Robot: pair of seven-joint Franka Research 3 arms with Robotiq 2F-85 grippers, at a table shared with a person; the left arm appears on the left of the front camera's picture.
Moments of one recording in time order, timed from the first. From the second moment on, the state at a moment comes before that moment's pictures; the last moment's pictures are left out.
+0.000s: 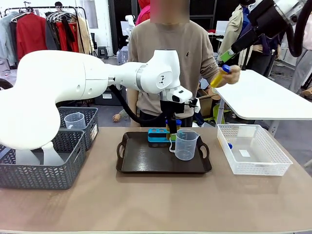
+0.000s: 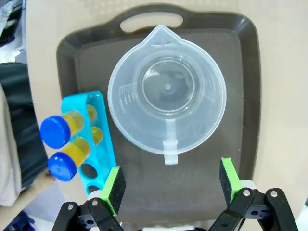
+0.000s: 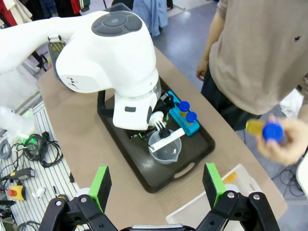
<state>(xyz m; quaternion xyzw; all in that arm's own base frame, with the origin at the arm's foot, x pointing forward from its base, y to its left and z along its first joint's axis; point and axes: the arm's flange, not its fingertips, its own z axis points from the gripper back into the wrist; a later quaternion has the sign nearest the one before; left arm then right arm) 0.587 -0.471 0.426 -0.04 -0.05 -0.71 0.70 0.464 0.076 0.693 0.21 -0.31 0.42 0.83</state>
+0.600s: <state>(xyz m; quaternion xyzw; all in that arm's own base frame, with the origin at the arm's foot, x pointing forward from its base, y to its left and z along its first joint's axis) 0.520 -0.355 0.564 0.00 -0.10 -0.58 0.81 0.464 0.076 0.693 0.21 -0.31 0.42 0.83</state>
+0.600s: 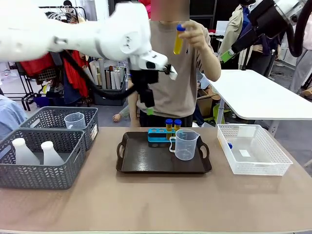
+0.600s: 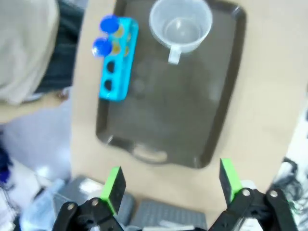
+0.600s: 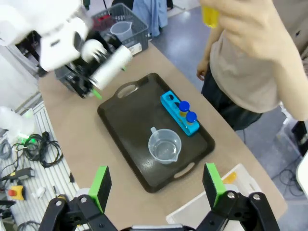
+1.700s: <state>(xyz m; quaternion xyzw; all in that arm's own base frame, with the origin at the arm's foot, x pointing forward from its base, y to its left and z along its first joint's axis) 0.457 -0.139 0.616 0.07 -0.09 -0.27 0.96 0.464 0.076 0.693 0.20 -0.31 0.42 0.83</state>
